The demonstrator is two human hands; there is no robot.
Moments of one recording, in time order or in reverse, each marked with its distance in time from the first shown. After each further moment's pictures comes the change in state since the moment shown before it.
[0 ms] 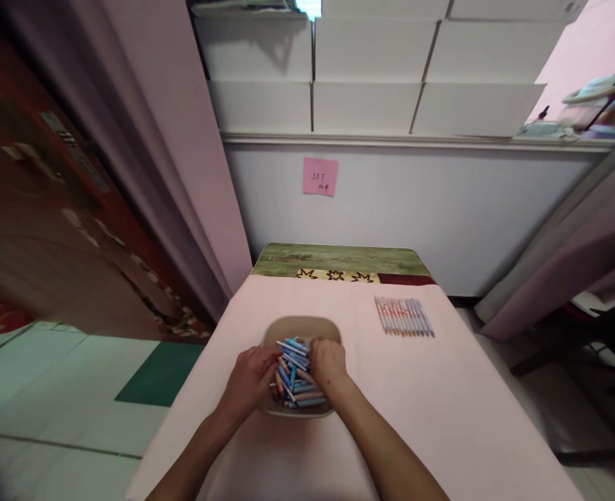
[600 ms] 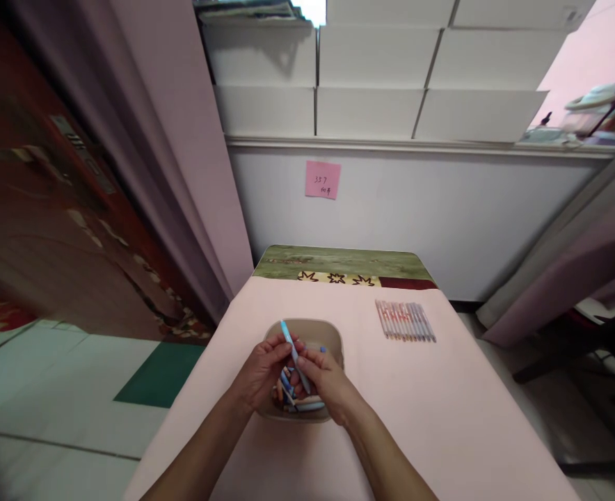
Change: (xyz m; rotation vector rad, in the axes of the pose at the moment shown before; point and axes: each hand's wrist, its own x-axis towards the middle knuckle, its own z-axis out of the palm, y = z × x) left_hand 0.027 0.040 0.012 -1.463 -0.104 -0.555; right_hand -0.040 -0.004 -0.018 1.754 -0.402 0.029
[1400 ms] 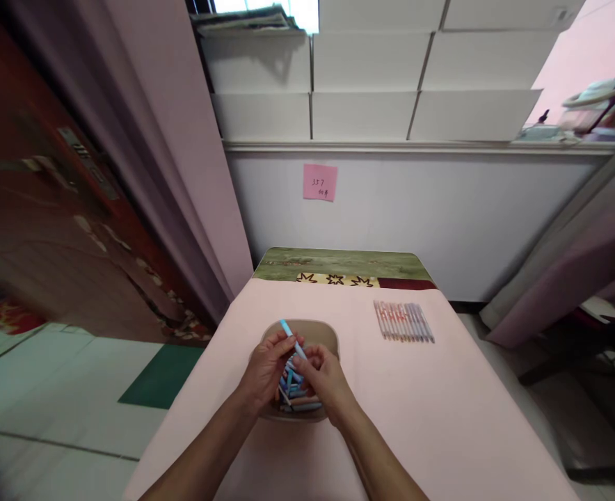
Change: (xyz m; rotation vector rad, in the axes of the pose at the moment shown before) left_hand 0.010 -0.015 0.015 -0.030 0.137 0.098; right_hand 0.001 0.007 -0.011 -0.094 0.255 -0.097
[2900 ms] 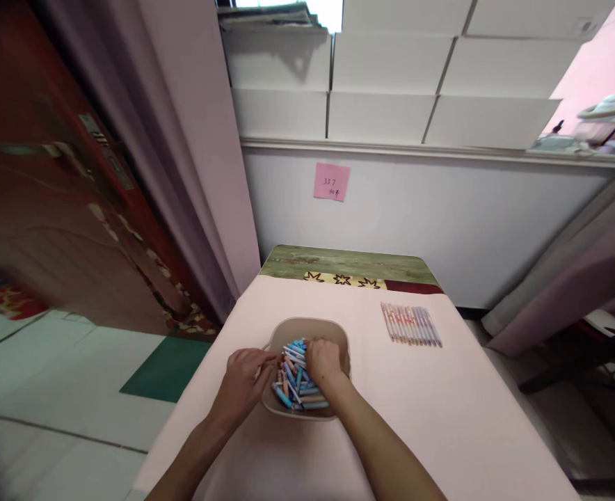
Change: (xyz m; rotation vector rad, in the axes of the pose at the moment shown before) left_hand -0.034 0.031 -0.078 1.634 -0.033 0.688; right_hand 0.061 0.013 0.020 -1.707 0.053 -0.207
